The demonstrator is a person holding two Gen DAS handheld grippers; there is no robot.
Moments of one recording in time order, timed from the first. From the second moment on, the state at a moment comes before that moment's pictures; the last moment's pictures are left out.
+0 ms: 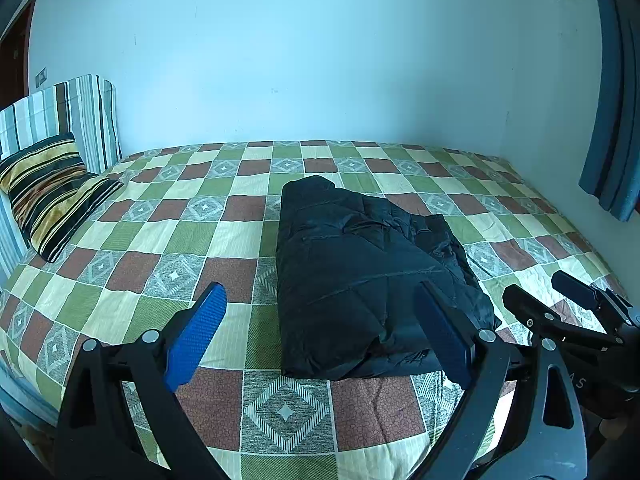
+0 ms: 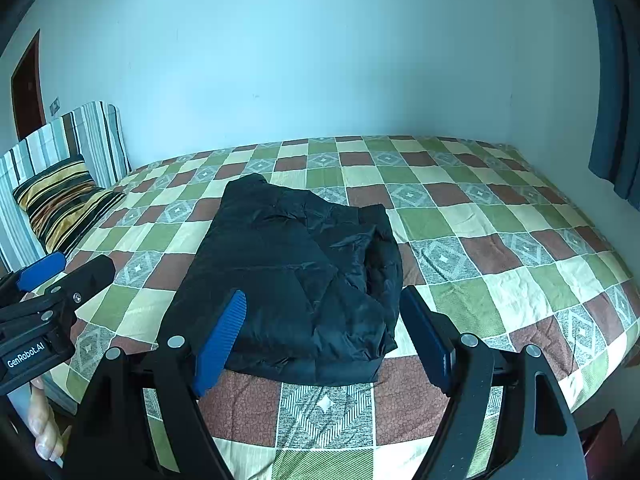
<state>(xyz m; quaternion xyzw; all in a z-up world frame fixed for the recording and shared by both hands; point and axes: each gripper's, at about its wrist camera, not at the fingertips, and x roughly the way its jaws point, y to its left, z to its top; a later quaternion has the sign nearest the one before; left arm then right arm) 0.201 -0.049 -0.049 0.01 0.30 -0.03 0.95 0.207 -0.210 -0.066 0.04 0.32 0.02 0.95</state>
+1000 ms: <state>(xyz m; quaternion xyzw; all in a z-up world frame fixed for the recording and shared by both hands) 0.199 -0.050 -0.044 0.01 0.29 -0.03 0.96 0.204 -0.206 -0.064 0.04 0.32 0.01 0.95</state>
